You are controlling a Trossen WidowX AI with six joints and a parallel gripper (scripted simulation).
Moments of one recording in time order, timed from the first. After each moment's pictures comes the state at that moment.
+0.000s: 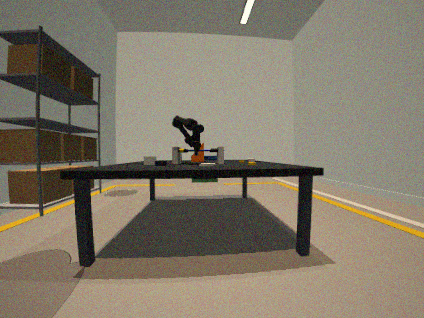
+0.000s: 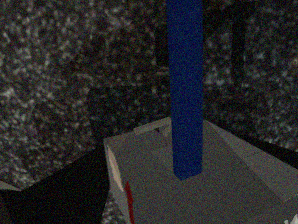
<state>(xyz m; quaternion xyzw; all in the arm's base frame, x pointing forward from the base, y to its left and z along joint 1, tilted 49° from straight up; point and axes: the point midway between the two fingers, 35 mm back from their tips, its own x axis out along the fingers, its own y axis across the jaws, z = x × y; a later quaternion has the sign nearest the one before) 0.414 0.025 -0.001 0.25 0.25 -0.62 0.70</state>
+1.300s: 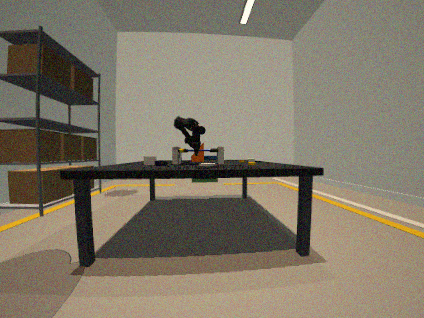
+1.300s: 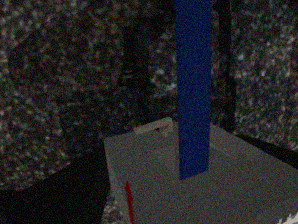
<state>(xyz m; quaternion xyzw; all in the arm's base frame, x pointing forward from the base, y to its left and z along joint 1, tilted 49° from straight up) 0.416 0.024 -0.002 0.23 0.26 -0.66 0.66</state>
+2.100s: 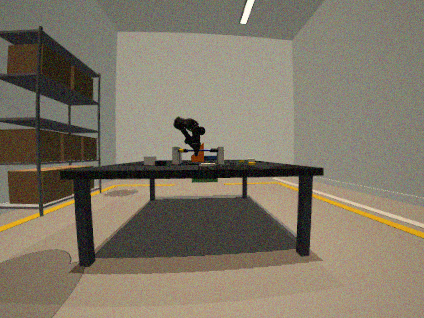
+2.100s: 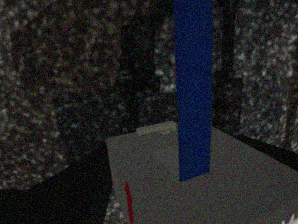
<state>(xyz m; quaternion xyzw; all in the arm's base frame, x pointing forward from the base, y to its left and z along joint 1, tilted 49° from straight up) 0.415 0.021 -0.004 0.24 0.26 -0.66 0.66</state>
